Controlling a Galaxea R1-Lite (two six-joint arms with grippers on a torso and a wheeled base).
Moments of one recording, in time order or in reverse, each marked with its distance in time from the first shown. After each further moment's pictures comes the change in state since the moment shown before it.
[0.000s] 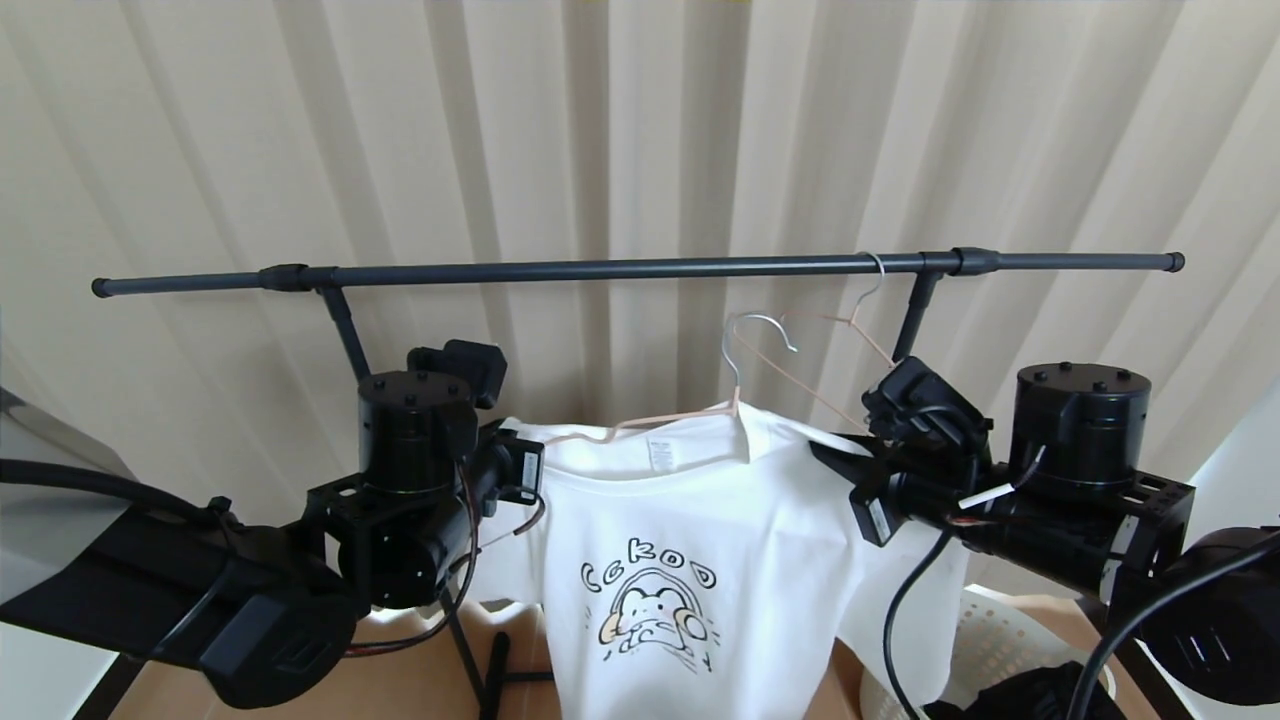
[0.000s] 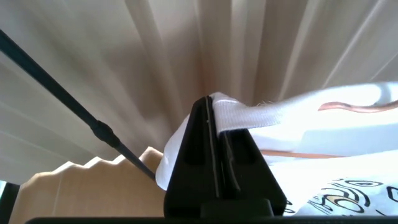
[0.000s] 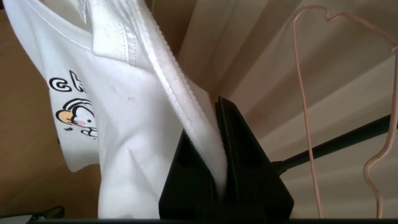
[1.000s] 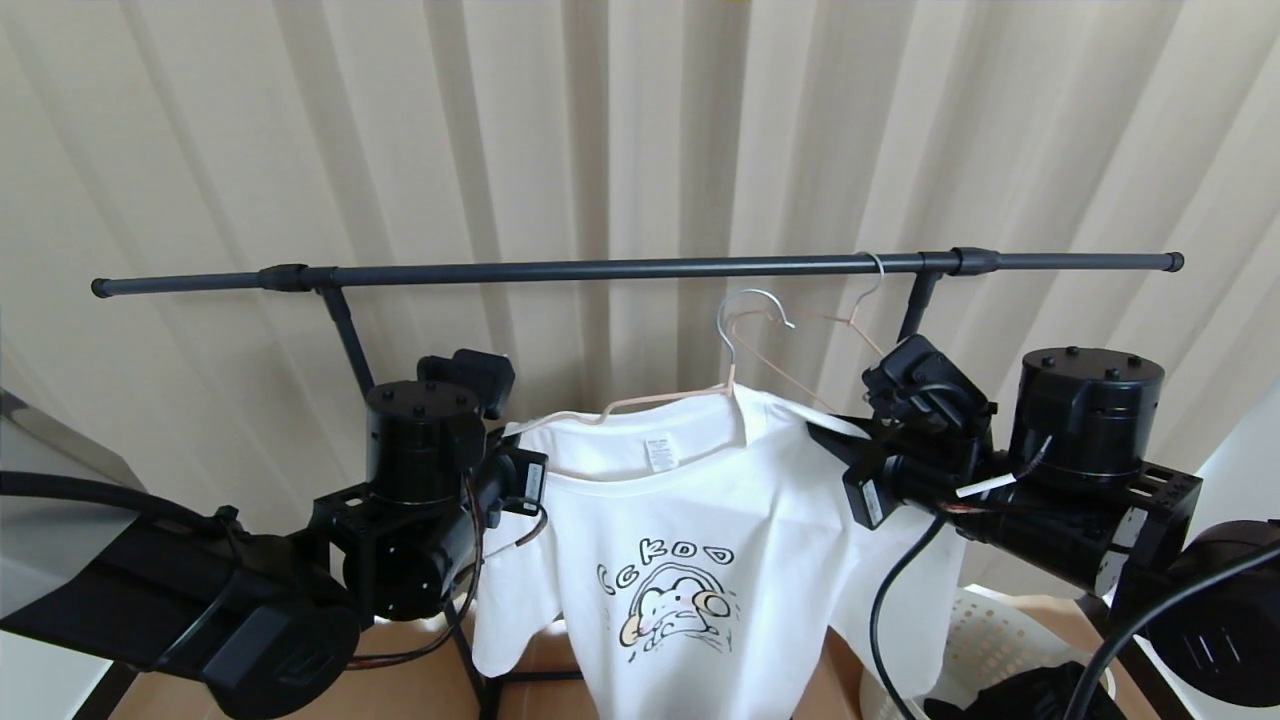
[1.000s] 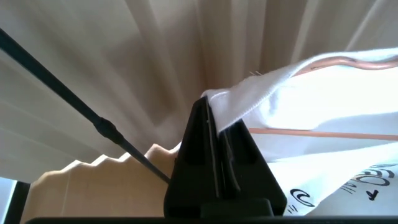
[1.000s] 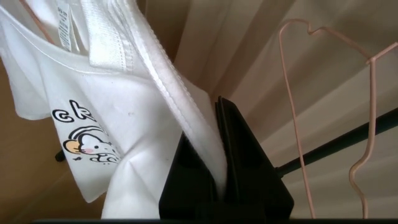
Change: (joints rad) left arm -0.016 0.004 0.015 0.000 0.020 0.022; right arm 0.051 -0.023 -0.026 -0.003 -0.066 0.037
